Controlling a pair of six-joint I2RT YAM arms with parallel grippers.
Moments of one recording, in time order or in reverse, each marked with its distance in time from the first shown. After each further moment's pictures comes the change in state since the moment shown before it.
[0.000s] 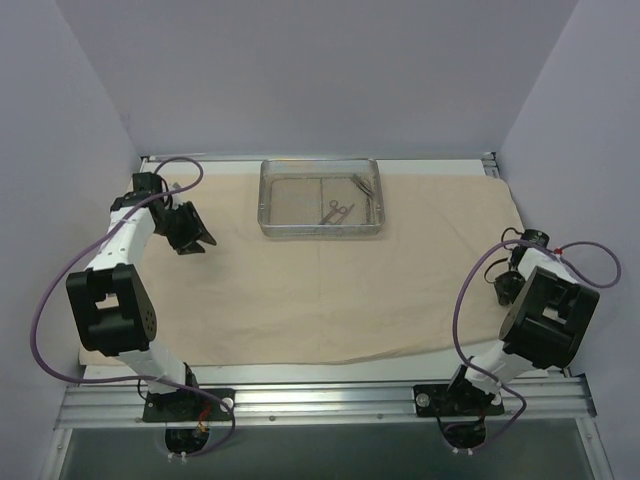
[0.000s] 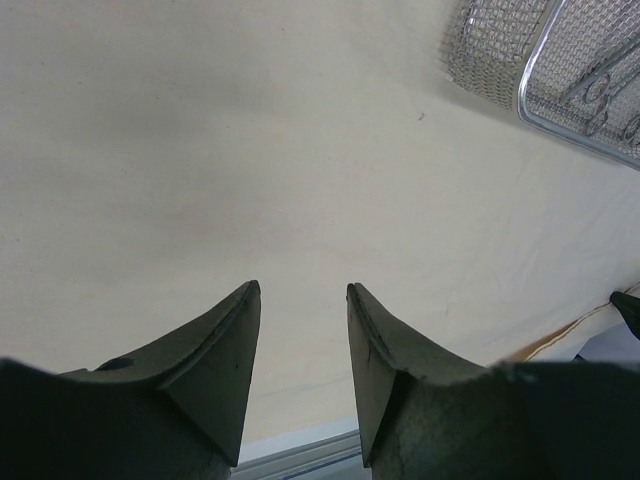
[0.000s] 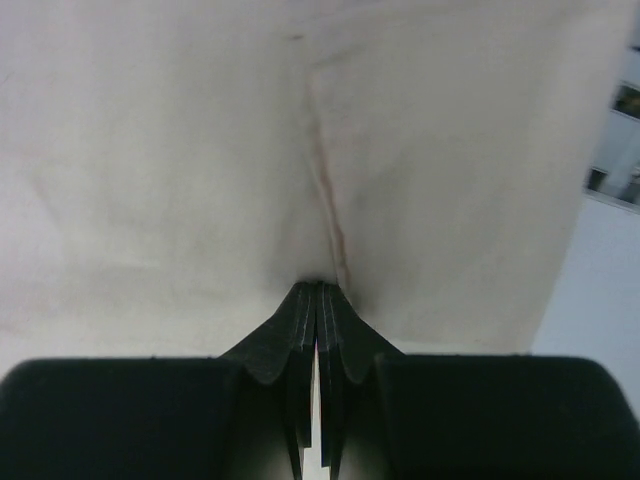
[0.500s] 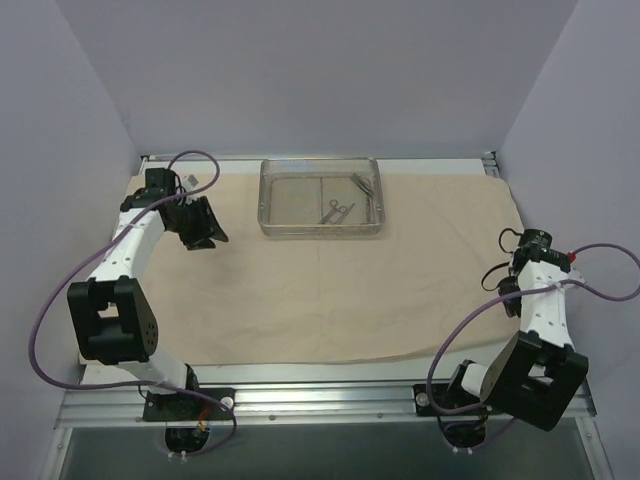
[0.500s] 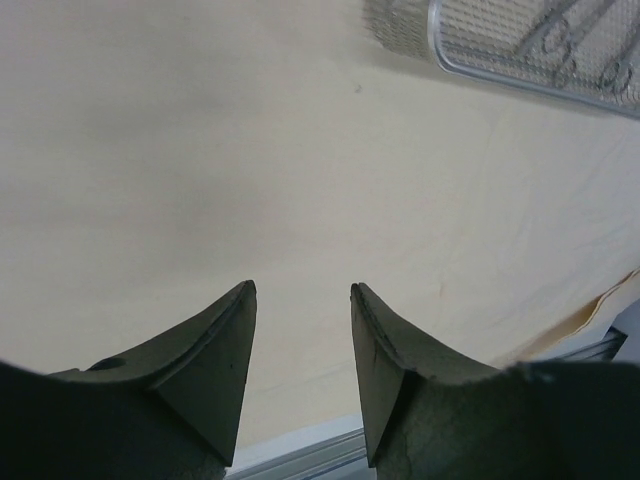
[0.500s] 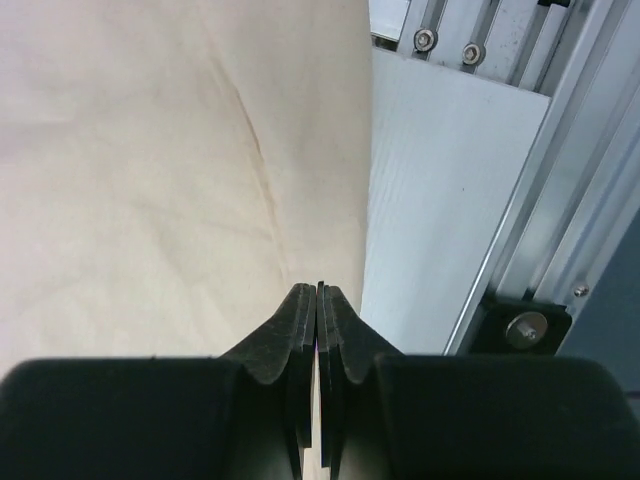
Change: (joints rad) left arm -0.066 -0.056 -0.009 0.018 0.004 0.017; right arm 0.032 -0.320 0.014 -0.412 0.155 0.146
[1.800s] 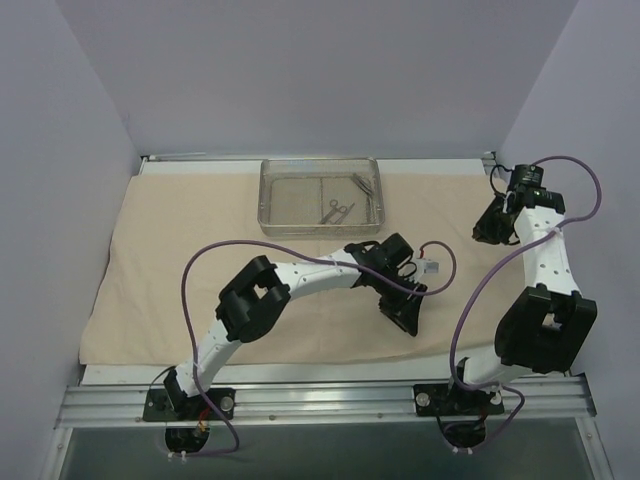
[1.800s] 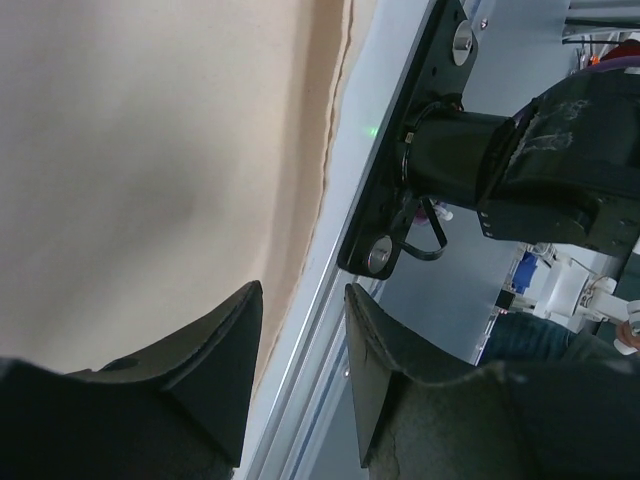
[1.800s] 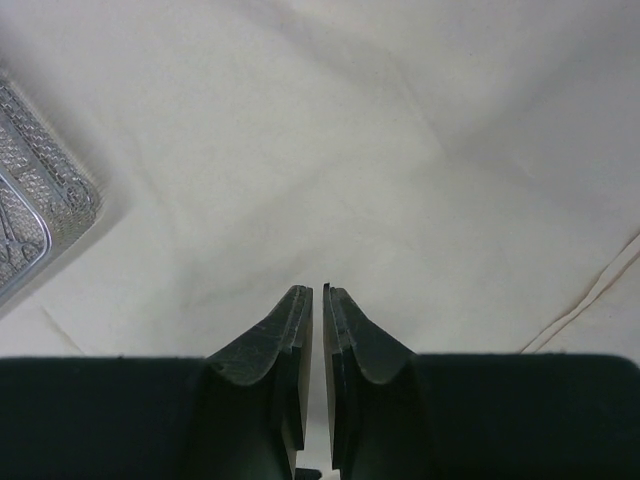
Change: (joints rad) left arm -1.130 0.647 0.492 0.305 0.334 -0.100; right arm 0.197 0.249 0.473 0.085 -0.476 -0.394
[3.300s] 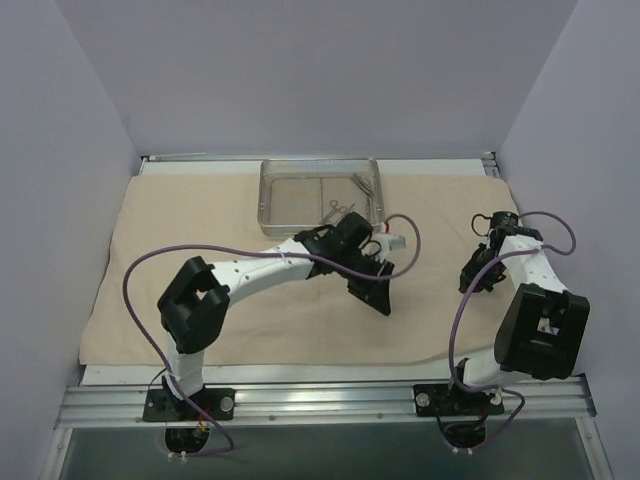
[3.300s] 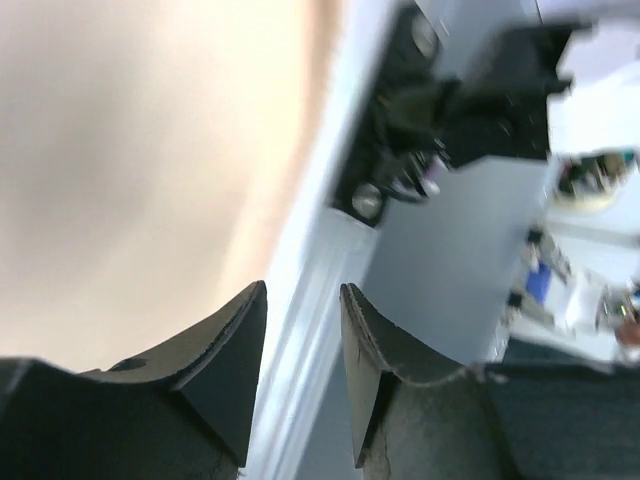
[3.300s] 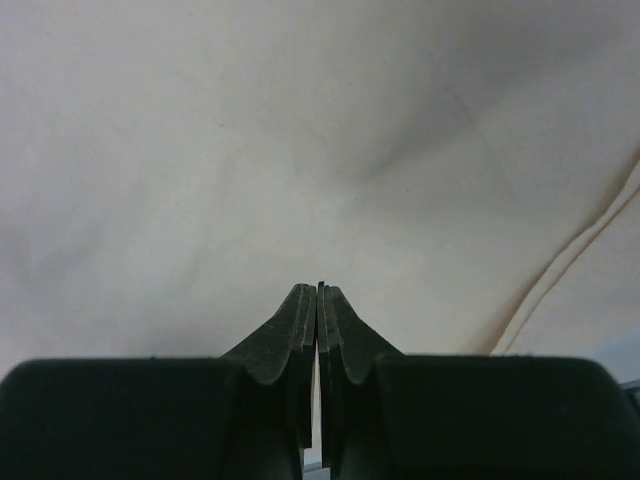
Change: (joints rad) left arm 0.032 -0.325 -0.315 0.089 -0.011 0.040; right arm -0.001 -0.039 -0.375 0.051 0.023 0.078
